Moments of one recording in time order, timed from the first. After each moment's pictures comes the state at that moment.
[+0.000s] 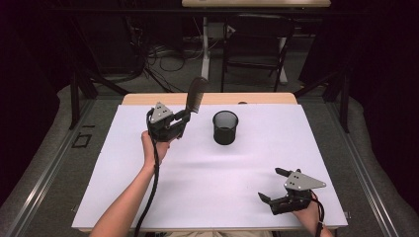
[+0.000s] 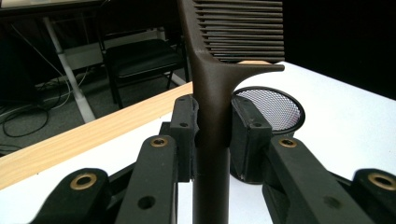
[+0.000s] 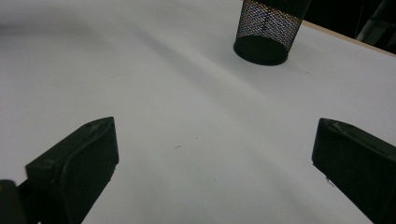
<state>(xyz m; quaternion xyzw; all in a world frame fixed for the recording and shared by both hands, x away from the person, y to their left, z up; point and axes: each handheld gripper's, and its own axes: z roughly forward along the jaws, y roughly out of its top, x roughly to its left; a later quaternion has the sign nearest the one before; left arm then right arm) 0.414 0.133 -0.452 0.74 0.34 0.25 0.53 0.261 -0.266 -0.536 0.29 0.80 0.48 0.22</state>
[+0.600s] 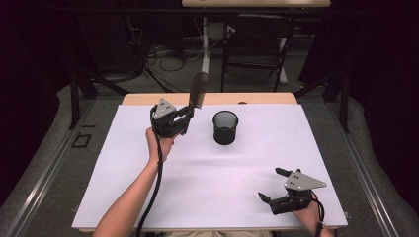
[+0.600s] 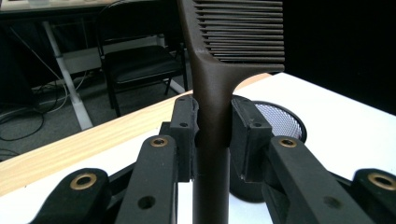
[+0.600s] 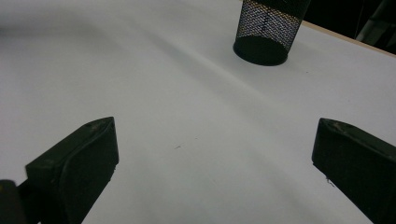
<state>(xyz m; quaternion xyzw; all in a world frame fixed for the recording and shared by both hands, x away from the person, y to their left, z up) 0.426 0.122 -0.448 0.72 0.35 0.24 0.54 0.261 -0.266 -0.536 0.29 0.80 0.48 0.22</state>
